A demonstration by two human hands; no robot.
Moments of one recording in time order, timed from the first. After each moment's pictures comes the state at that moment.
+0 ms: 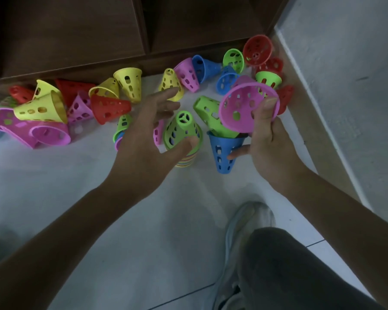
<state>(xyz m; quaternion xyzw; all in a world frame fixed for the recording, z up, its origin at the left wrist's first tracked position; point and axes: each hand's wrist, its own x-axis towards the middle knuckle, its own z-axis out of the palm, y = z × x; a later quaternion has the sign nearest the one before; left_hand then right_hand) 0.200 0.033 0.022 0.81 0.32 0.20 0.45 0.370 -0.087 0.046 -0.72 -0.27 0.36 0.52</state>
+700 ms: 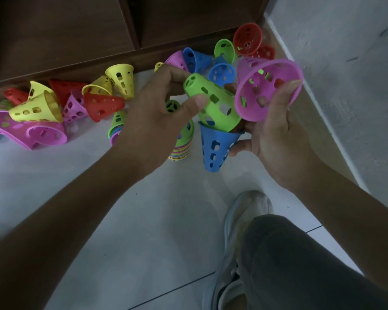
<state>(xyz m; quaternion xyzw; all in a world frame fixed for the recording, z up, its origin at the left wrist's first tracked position) 0.238 0.025 0.063 0.77 0.31 0.20 0.52 0.377 -0.108 0.044 -0.69 -0.20 0.40 0.57</state>
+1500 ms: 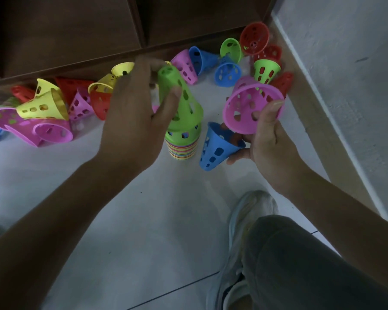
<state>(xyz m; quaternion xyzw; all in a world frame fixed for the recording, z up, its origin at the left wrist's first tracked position) 0.216 0.042 0.052 0.85 0.34 0.25 0.32 0.361 -0.108 0.033 -0.69 -0.26 0.40 0.54</state>
